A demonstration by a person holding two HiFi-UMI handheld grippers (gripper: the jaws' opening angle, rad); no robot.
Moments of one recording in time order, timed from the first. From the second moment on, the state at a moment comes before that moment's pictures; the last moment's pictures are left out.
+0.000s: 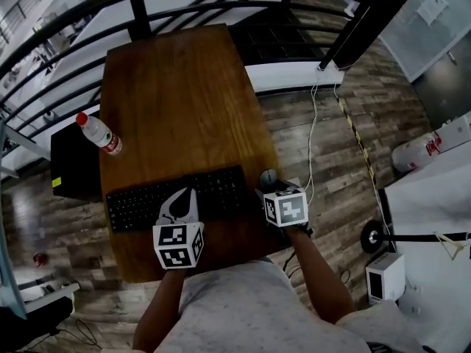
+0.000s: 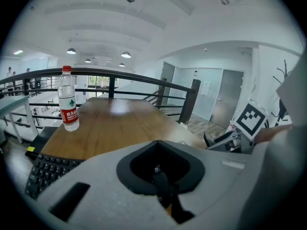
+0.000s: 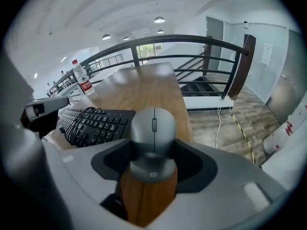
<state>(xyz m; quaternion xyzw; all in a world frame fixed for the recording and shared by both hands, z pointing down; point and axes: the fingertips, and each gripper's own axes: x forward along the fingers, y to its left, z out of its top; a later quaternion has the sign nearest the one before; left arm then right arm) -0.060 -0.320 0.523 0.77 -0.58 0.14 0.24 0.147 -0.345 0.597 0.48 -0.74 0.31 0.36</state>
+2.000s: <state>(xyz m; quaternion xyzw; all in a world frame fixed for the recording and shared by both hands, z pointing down) -0.089 -0.313 0.499 0.74 -0.61 0.14 0.23 0.137 -0.368 0.574 0.51 -0.74 0.28 0.33</state>
